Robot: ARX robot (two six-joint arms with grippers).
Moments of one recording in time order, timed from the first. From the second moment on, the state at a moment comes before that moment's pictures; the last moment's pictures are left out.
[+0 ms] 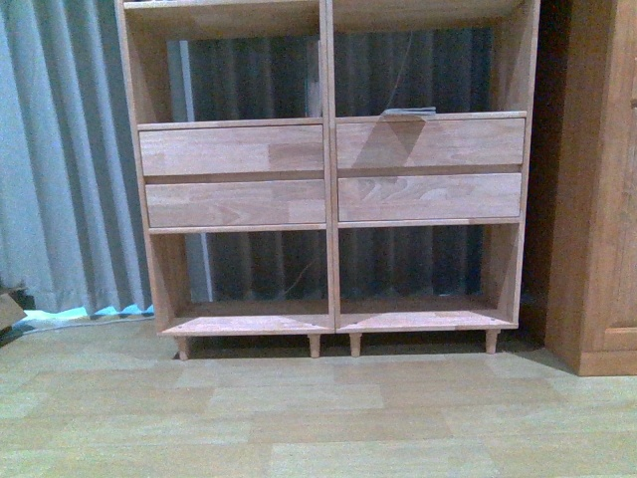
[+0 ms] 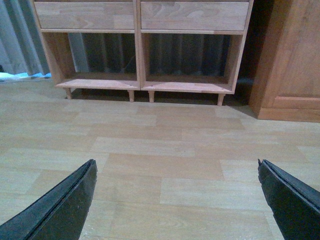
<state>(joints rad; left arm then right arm) 0.00 0.00 0.01 0.00 0.00 0.00 0.00 0.00 0.01 0.00 0.00 0.00</state>
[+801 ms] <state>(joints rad) 0.00 0.00 0.01 0.00 0.00 0.00 0.00 0.00 0.01 0.00 0.00 0.00</state>
